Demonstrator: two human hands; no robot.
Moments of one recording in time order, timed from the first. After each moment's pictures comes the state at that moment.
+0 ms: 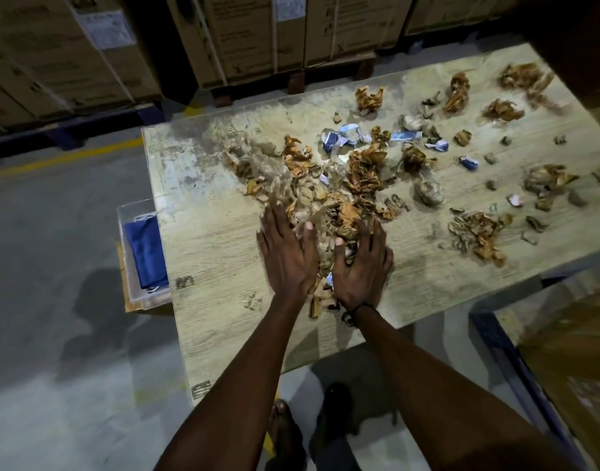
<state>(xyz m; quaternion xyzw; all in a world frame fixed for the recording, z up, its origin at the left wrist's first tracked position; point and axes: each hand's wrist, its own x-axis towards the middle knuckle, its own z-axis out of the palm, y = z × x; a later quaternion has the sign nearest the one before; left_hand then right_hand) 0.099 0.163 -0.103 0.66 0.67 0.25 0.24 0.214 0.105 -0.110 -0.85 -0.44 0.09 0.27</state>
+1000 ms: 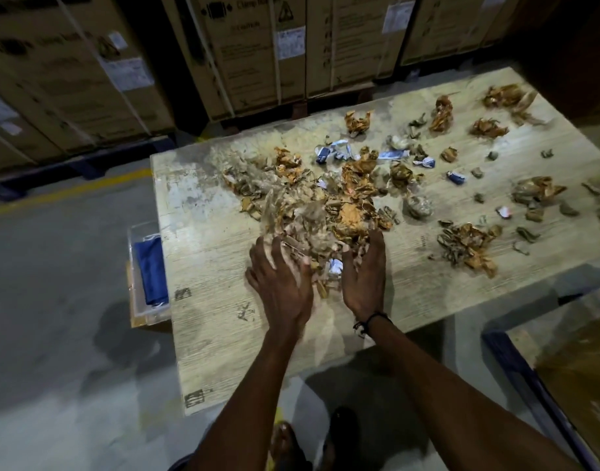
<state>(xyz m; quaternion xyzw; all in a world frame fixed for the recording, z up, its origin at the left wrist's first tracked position) 0.096 0.120 -0.100 0.67 0.66 0.29 0.18 0.242 0.098 -0.106 -0.79 -0.41 0.20 0.41</state>
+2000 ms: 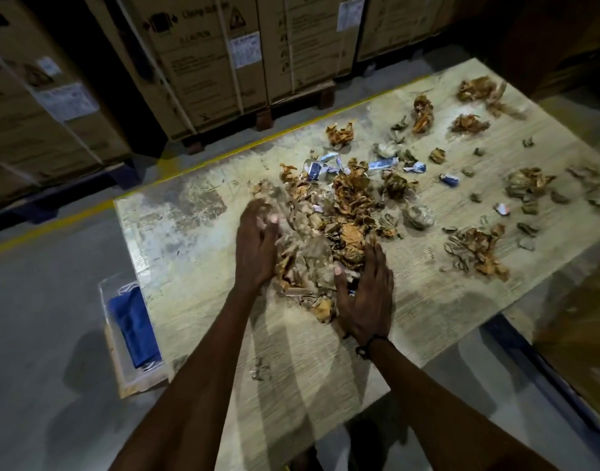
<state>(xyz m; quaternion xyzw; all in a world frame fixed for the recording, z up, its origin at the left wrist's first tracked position) 0.073 0.304 -0.097 0.70 0.50 0.35 0.38 0.219 0.131 -0.109 -0.86 -0.39 0.09 0.31</state>
